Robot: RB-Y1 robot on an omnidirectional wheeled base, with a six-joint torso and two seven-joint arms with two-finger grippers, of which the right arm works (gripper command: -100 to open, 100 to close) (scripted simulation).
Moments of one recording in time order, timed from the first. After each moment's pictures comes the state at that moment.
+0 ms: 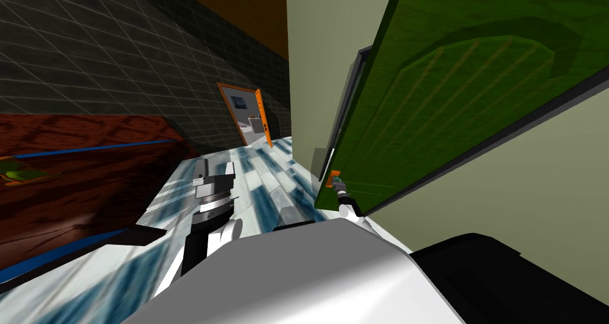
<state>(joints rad) 0.23 -0.53 0.26 -1.44 -1.14 -0.55 -1.01</state>
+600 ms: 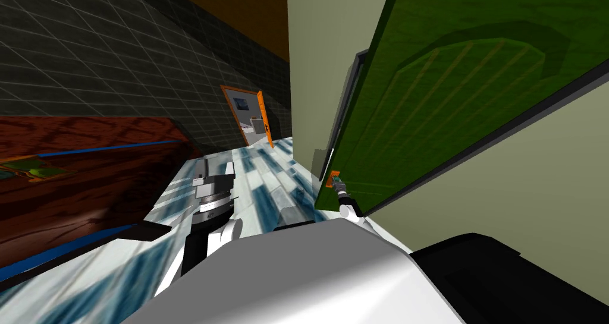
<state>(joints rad) 0.23 -0.54 0.26 -1.44 -1.14 -0.55 -1.01</state>
